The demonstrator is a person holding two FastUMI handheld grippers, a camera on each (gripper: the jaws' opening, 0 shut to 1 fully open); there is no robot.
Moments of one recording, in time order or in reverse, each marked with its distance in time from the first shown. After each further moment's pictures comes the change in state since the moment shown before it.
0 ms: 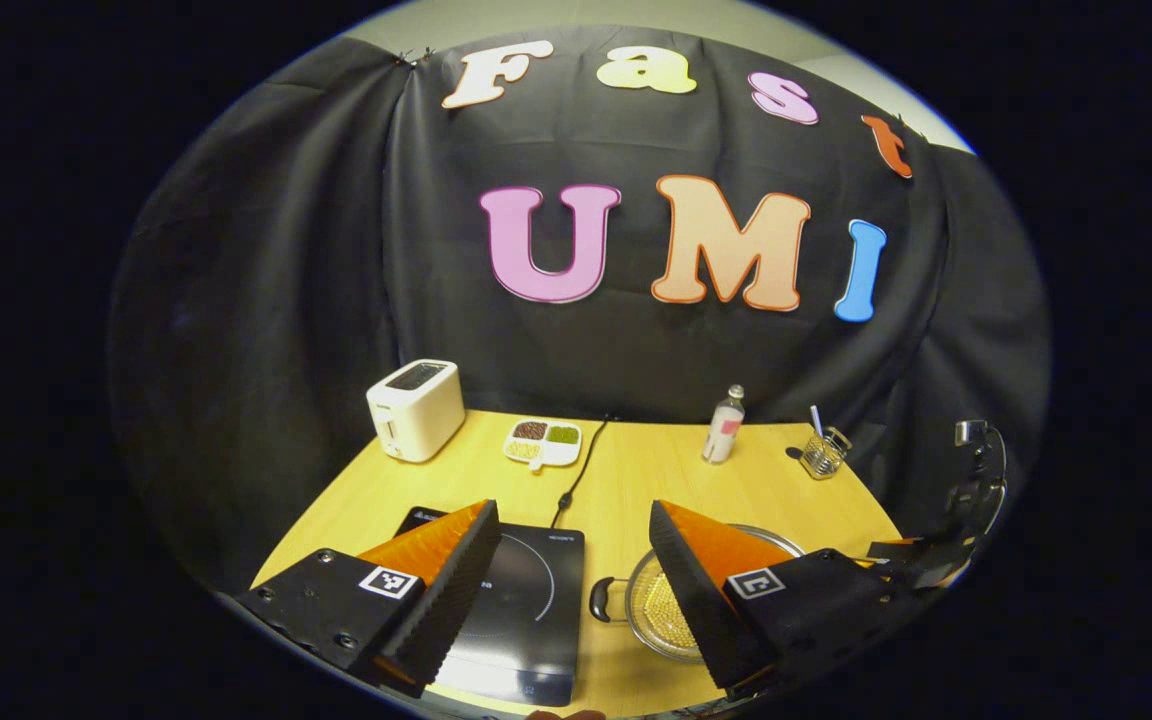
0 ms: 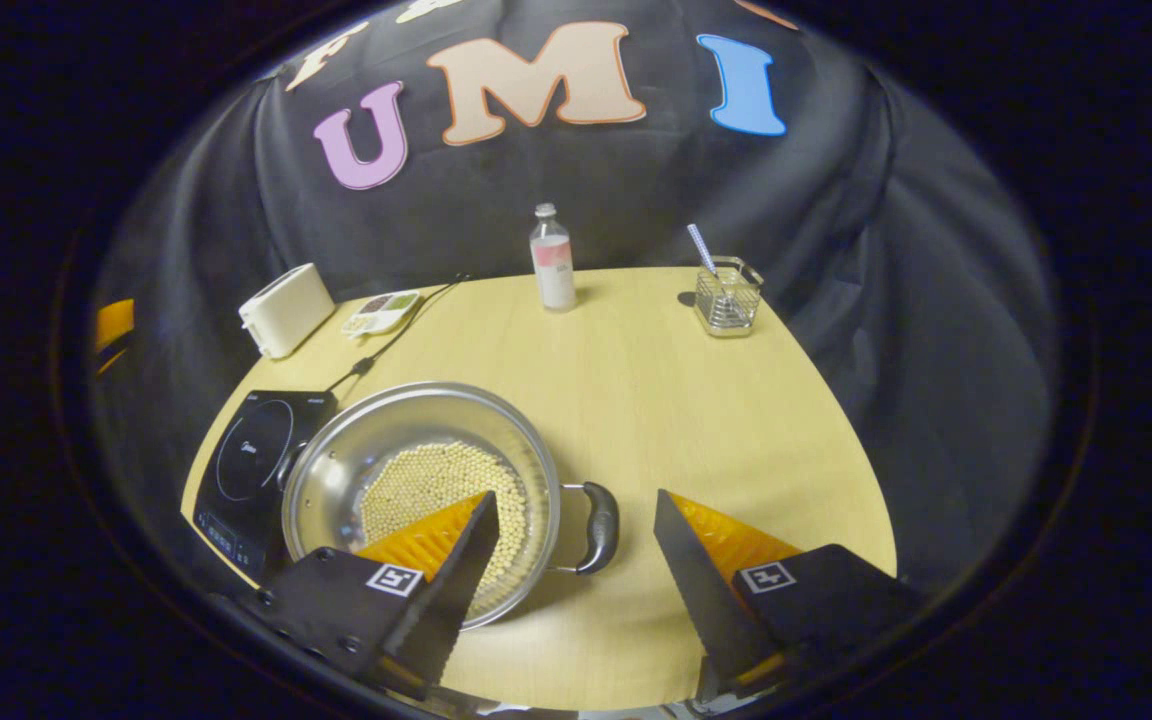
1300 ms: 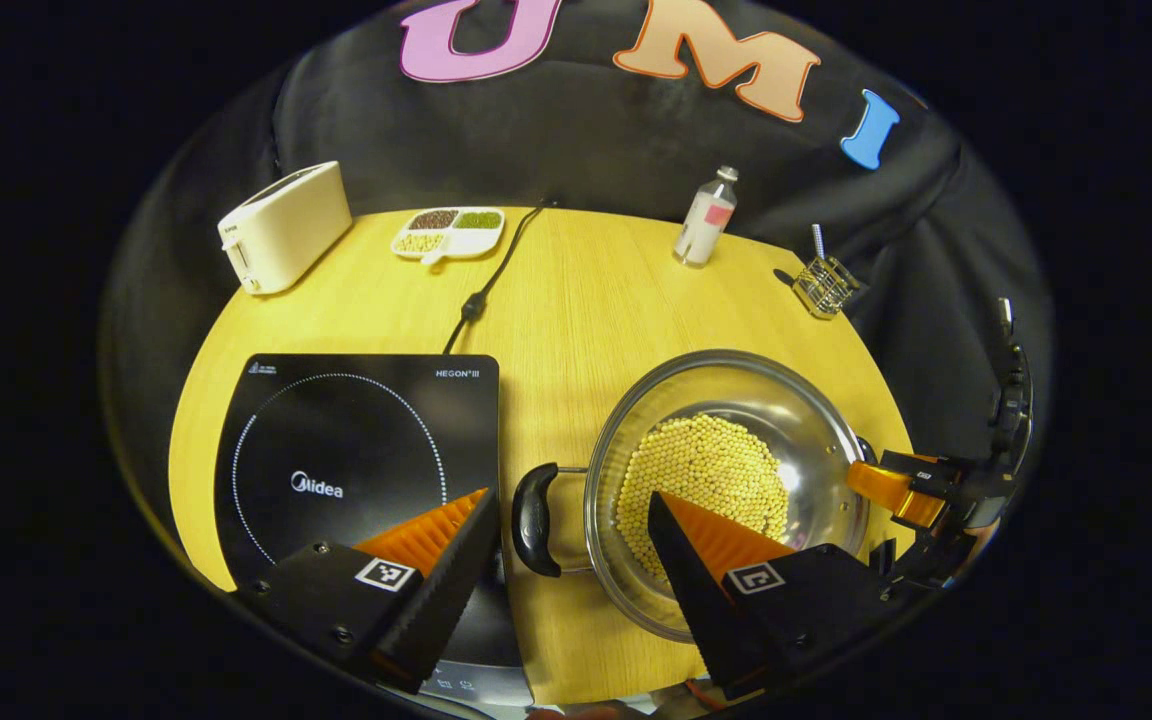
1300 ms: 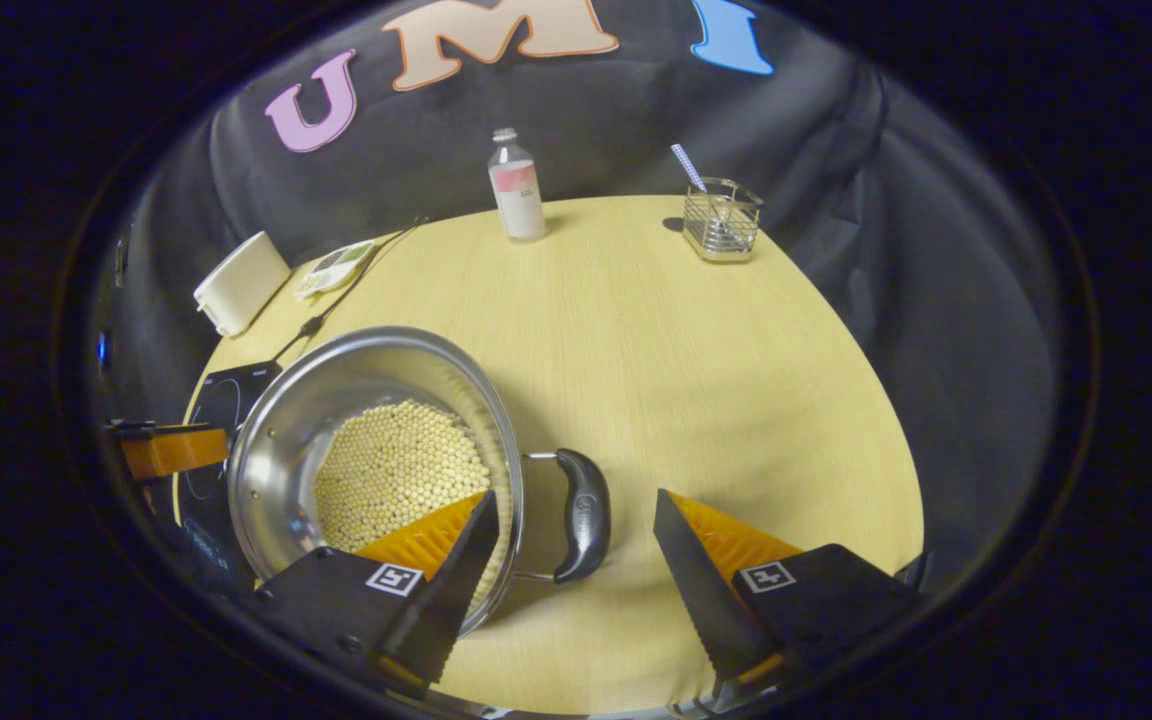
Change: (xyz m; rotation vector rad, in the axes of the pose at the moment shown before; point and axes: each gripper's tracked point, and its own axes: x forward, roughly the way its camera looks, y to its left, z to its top) left arm 0.107 -0.034 -0.186 -0.022 0.560 -0.169; right arm 0.052 -0.007 -0.041 0.040 0.187 -0.042
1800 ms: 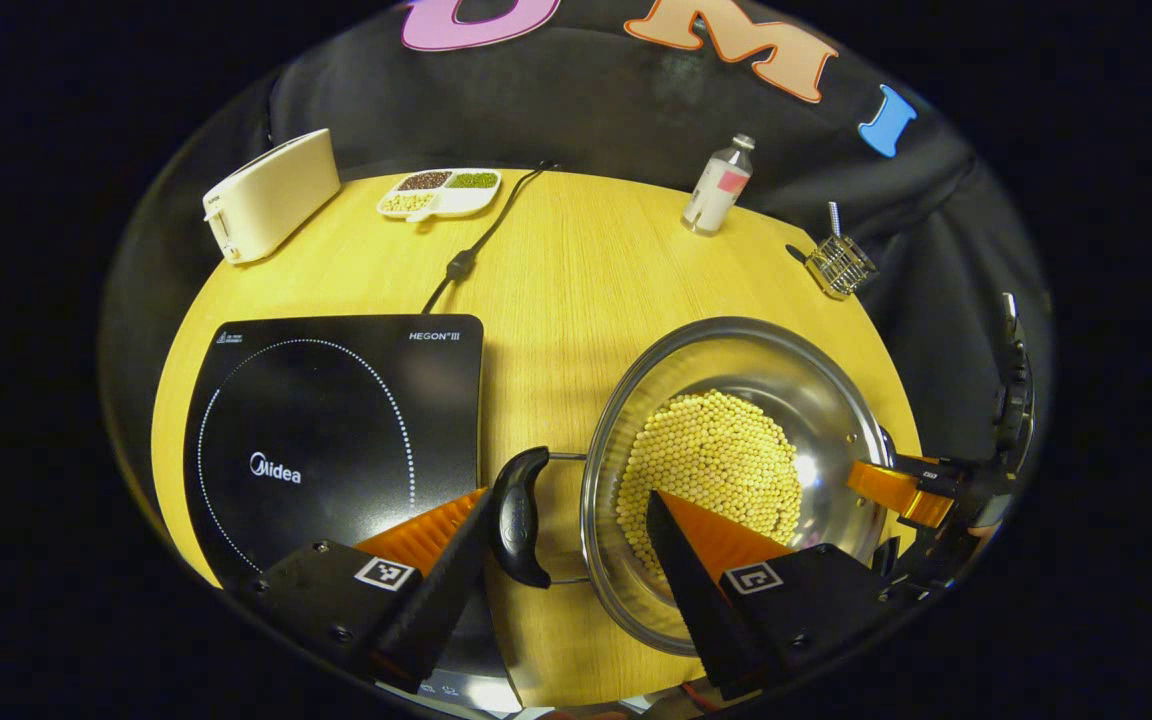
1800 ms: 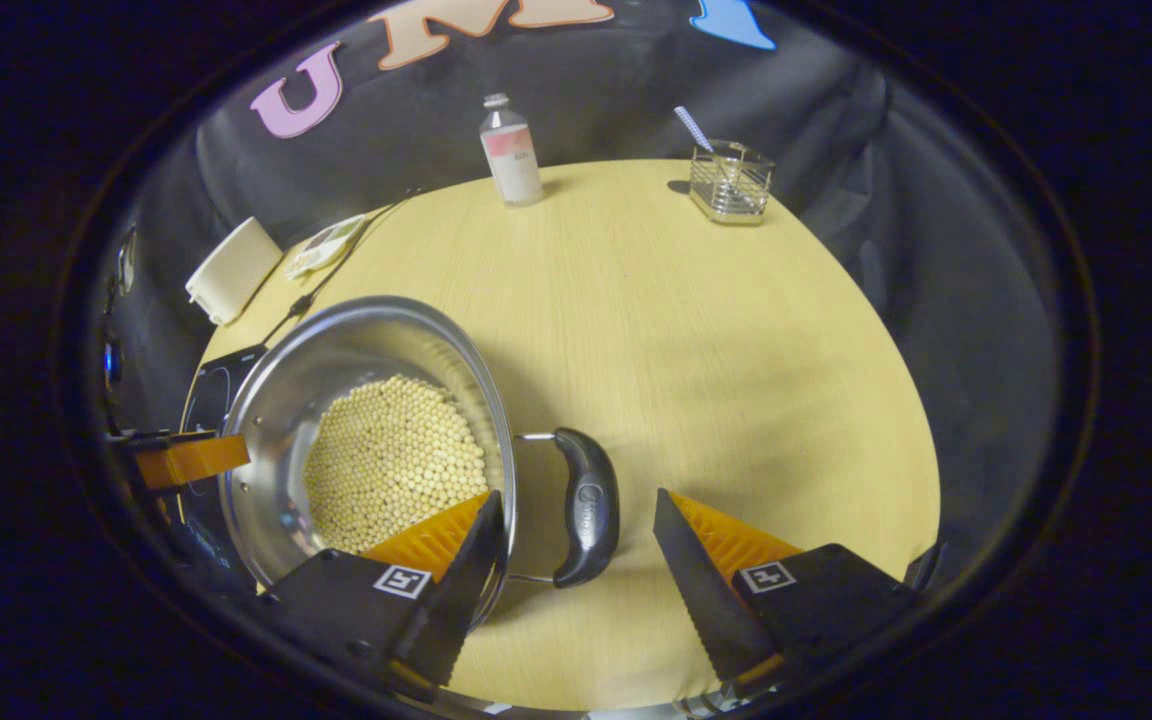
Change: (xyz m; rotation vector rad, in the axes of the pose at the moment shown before) left arm 0.029 -0.002 -0.016 -0.025 0.083 -0.006; right arm 0.017 0.003 -0.022 0.007 0.121 0.017
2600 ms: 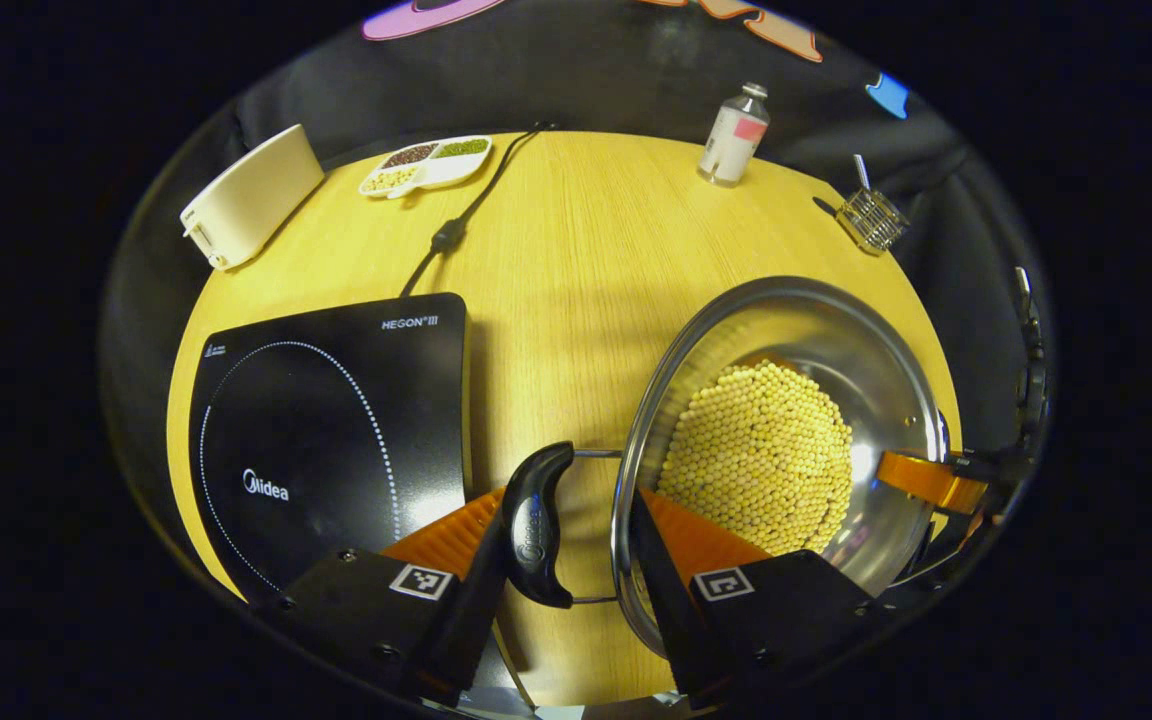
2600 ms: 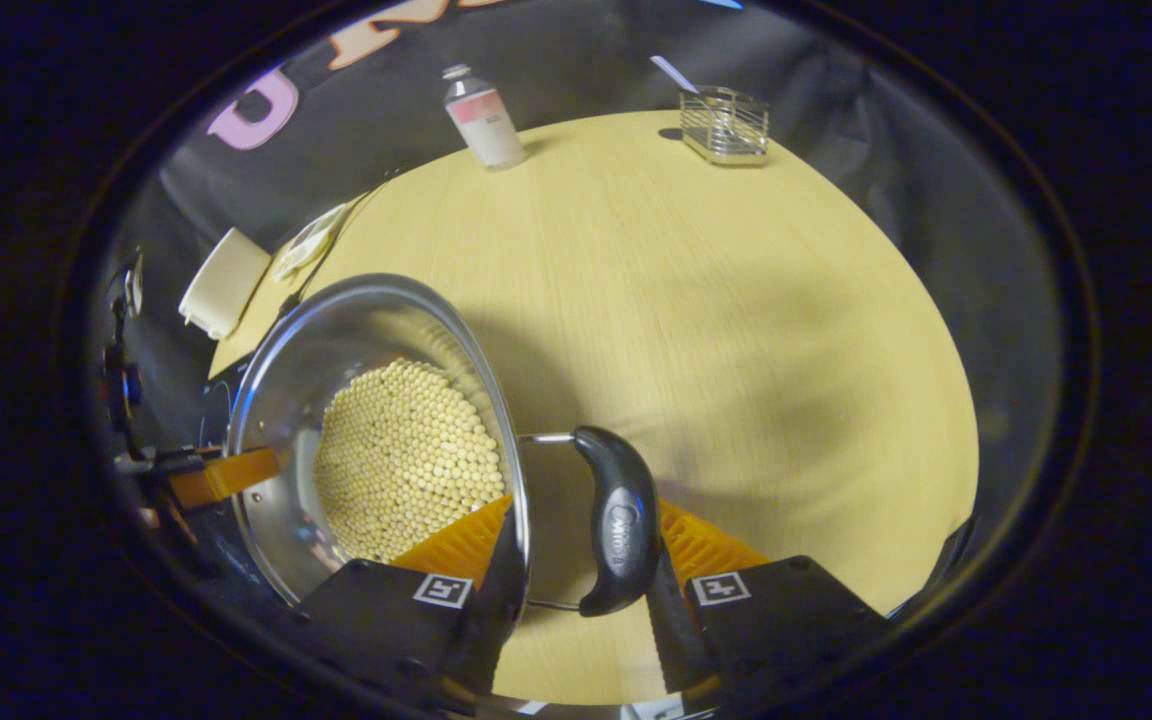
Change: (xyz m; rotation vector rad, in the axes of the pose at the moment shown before) left arm 0.027 0.007 -0.011 0.076 0.127 0.074; right arm 0.018 0.001 -0.016 0.139 0.124 0.055
